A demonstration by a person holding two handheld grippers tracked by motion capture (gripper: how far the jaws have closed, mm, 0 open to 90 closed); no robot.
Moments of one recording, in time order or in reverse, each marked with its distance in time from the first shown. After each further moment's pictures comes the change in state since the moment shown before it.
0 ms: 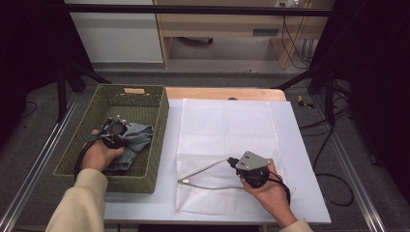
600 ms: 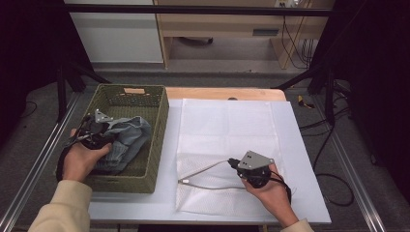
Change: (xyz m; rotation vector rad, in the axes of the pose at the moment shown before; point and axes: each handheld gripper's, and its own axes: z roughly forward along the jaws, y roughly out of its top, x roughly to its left) left arm 0.010 -0.018 -0.065 -0.253 0.029 -0.052; right arm -0.003 -0.001 -0.003 -0.010 0.036 0.030
